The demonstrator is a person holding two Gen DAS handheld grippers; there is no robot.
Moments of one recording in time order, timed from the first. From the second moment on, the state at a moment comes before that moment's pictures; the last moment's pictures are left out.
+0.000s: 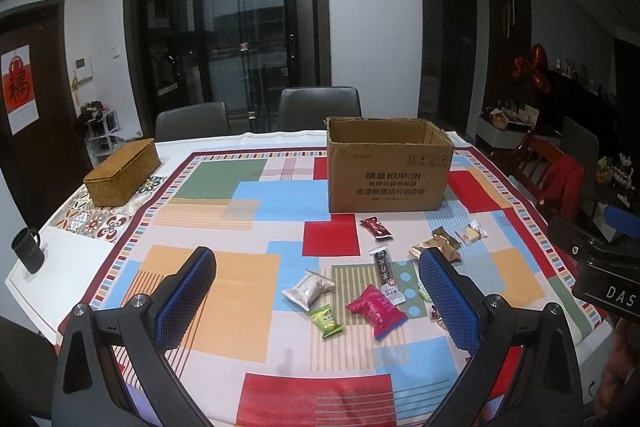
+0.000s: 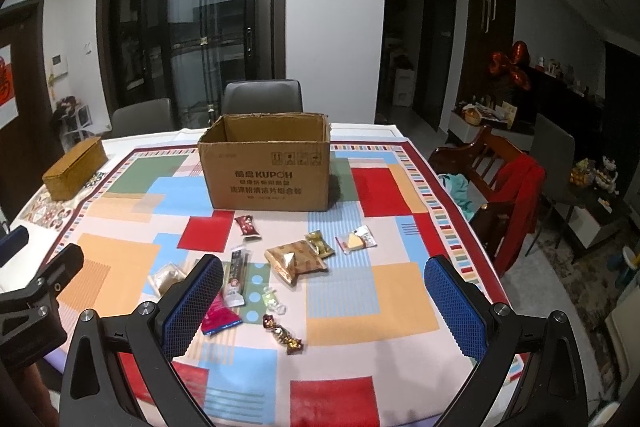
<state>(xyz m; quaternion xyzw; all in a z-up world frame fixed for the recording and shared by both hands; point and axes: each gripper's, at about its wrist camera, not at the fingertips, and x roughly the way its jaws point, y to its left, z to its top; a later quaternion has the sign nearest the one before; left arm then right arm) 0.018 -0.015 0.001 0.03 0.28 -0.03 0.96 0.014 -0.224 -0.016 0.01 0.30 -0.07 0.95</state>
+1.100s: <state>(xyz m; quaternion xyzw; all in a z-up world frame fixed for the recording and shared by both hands) 0.083 -0.034 -0.095 0.04 0.39 -0.09 0.91 0.072 -0.210 -0.113 -0.05 0.41 -0.01 0.91</state>
